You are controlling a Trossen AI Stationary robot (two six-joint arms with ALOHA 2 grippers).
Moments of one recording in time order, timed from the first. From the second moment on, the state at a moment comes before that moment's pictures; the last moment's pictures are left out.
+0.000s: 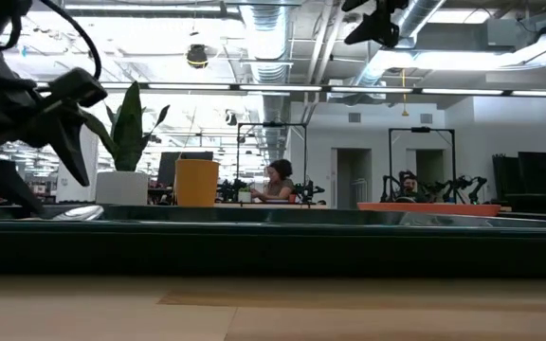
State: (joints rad) left arm -0.54 1.07 0.37 -0.36 -0.43 -2.16; right arm -0.29 1.34 1.43 -0.81 -0.27 0.24
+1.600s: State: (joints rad) left arm -0.46 0.85 0.79 -0.90 -0.70 -1.72; right arm -0.74 1.53 0.83 -0.73 0.12 0.02
